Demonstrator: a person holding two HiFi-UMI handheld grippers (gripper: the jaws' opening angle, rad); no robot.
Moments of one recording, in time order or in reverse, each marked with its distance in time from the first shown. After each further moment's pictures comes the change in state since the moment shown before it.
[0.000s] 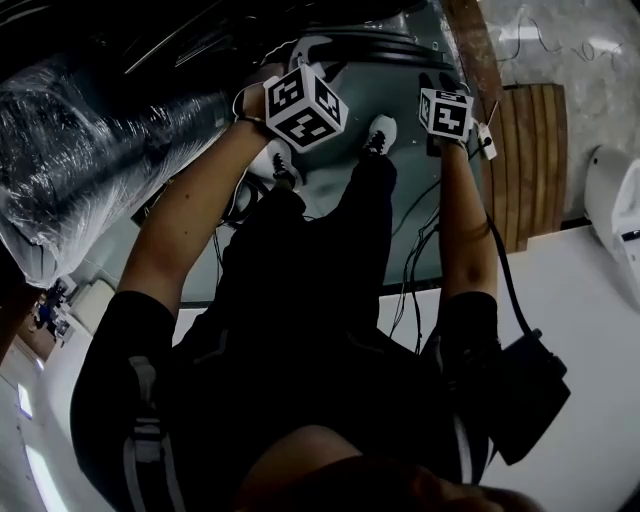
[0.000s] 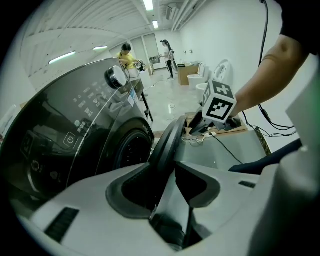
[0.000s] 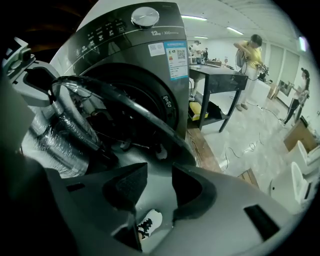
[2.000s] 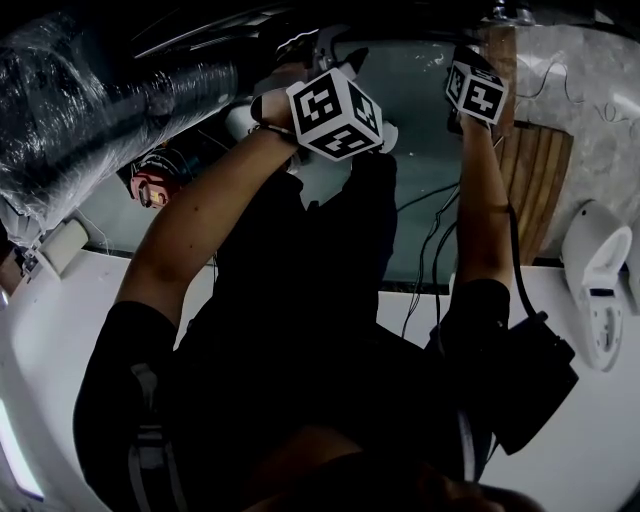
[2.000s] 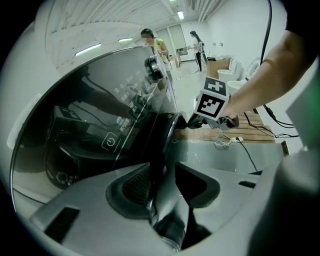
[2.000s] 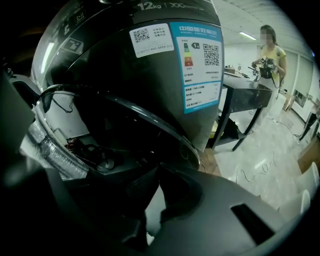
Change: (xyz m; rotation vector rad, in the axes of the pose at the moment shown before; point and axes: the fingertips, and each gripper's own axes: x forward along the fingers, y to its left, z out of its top) left arm 0.002 0.073 0.006 -0.195 0.097 0.242; right arm 0.067 -0.005 0.140 -0.103 -0.075 0.091
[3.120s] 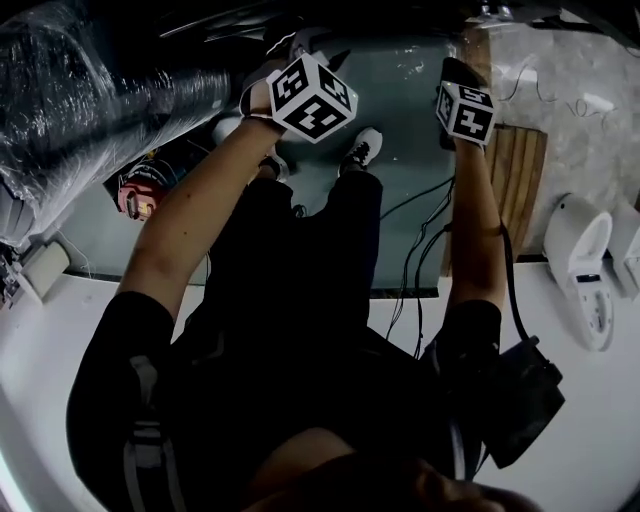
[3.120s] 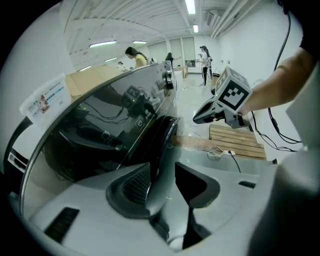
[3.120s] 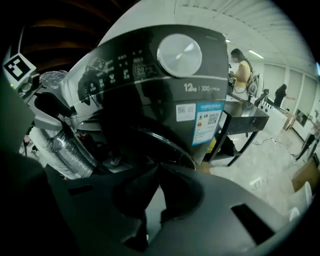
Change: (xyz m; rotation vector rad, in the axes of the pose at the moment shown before) left arm -0.038 0.009 -0.031 -0.153 -0.079 -0.086; right arm -0.093 0.043 0.024 -0.125 -0.080 -0.021
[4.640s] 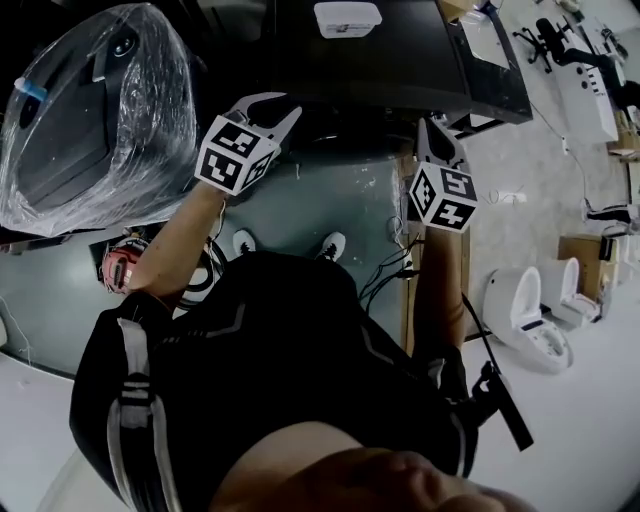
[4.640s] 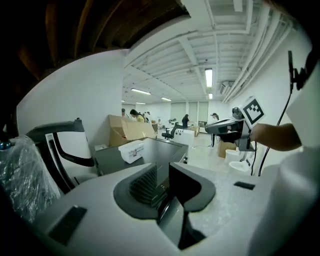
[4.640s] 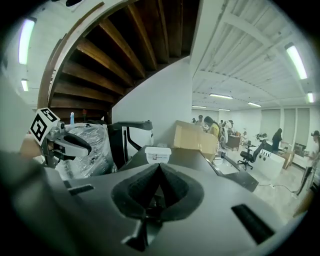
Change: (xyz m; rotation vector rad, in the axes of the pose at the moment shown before) left arm -0.345 0.125 -0.018 -0.302 -0.630 0.032; right arm -0.322 0.209 0.250 -0.166 -0.519 -0.043
